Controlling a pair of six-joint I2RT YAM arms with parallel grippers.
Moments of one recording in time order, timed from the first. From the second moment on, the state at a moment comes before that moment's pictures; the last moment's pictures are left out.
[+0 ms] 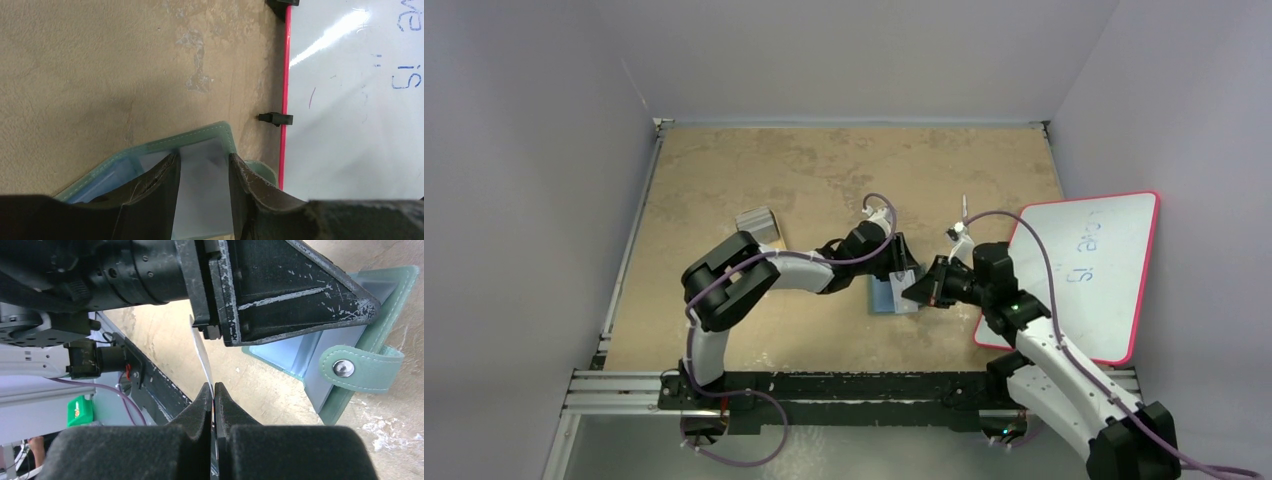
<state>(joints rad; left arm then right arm) -0.92 1.96 1.03 0.43 0.17 -0.97 0.39 0.77 0.40 -0.20 -0.52 0.68</state>
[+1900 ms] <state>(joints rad) -0.85 1.68 0.79 0.17 0.07 -0.94 0.38 1.21 0.32 0.14 -0.29 0.78</state>
